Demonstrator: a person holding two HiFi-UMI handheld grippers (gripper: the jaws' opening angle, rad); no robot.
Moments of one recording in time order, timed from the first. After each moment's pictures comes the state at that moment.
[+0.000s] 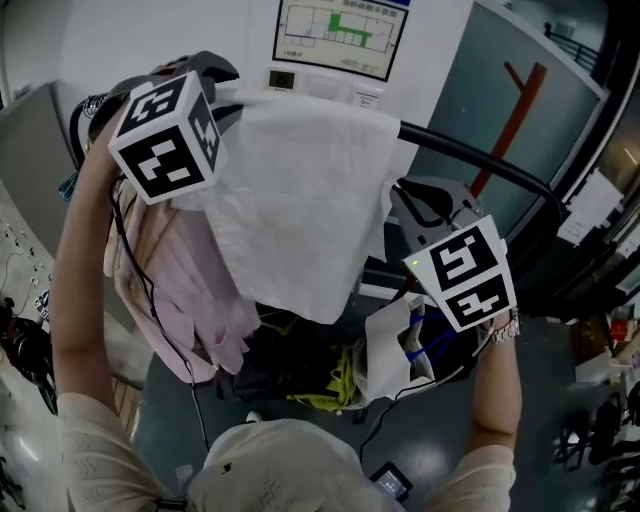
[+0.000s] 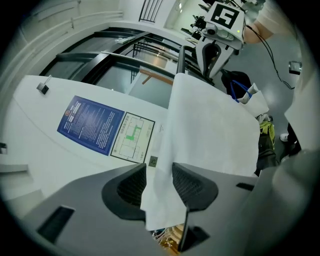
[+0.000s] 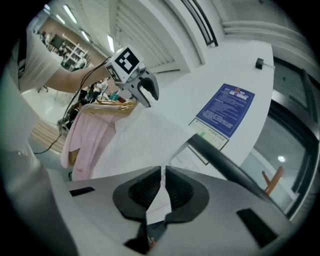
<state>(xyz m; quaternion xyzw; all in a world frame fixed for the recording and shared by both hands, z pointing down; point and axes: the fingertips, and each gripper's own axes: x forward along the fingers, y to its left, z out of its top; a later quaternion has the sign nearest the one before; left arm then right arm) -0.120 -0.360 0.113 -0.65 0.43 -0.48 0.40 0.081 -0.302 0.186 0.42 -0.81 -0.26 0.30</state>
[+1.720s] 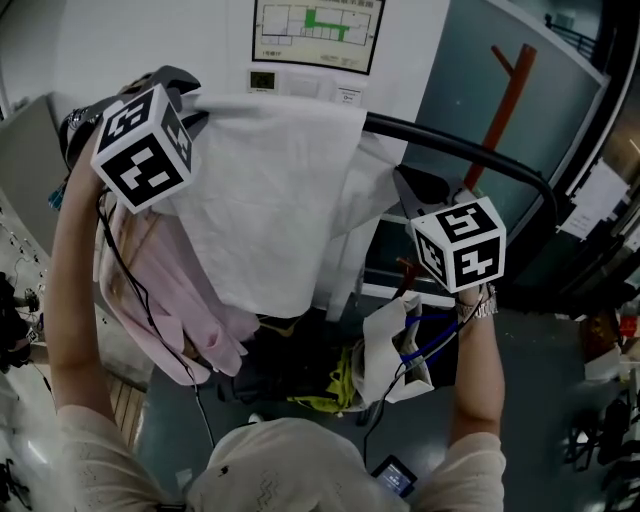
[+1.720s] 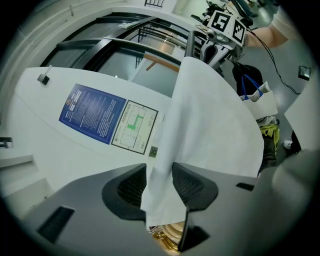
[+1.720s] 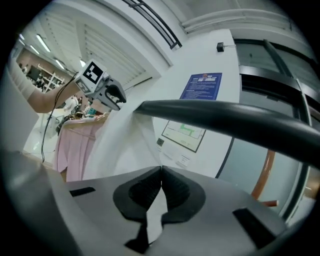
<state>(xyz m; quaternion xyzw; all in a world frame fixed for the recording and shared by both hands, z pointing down) -0.119 -0.376 0.124 -0.62 0.48 -0.51 0.35 0.147 -0.370 0.198 0.46 -0.85 -0.17 0.18</state>
